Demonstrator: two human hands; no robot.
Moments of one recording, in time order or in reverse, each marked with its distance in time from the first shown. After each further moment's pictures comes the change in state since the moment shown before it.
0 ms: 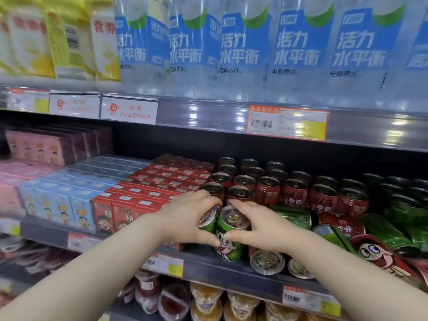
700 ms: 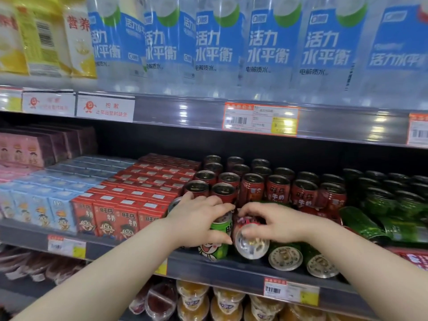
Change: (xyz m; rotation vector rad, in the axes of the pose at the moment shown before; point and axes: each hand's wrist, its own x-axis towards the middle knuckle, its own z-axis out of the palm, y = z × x) left_hand 0.019 0.045 0.011 0.136 -0.024 0.043; right_hand -0.029 0.042 -0.031 -0.023 -0.124 0.024
